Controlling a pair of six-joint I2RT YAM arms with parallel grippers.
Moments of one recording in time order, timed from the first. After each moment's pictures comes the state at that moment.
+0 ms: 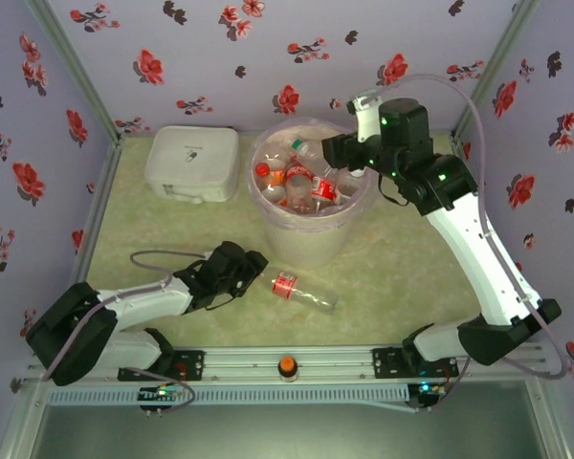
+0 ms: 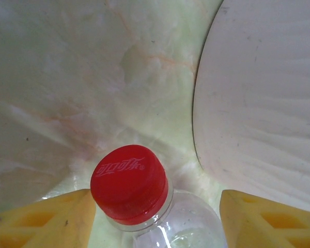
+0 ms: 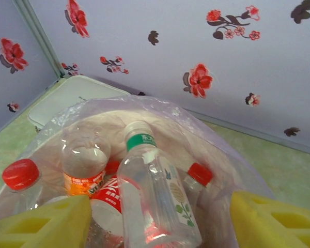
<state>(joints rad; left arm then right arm) -0.83 1.27 0.44 0.06 -0.03 -1.48 0.53 1.37 1.75 -0.81 0.00 0.07</state>
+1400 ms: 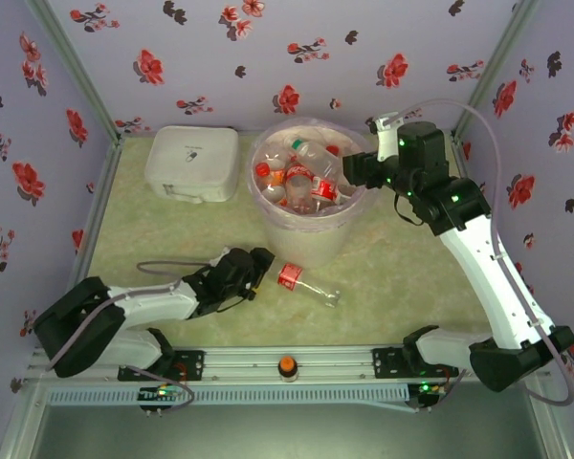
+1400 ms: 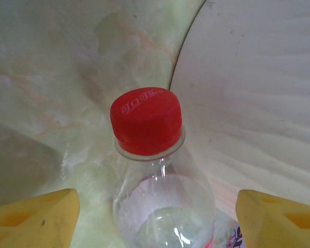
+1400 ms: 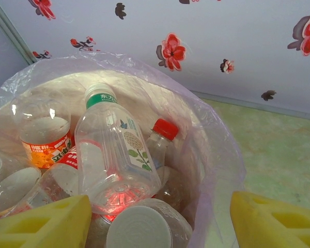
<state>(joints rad) -0.93 1.33 0.42 0.22 -0.14 -1.71 0.45 1.22 1.52 -0.78 0.00 0.10</state>
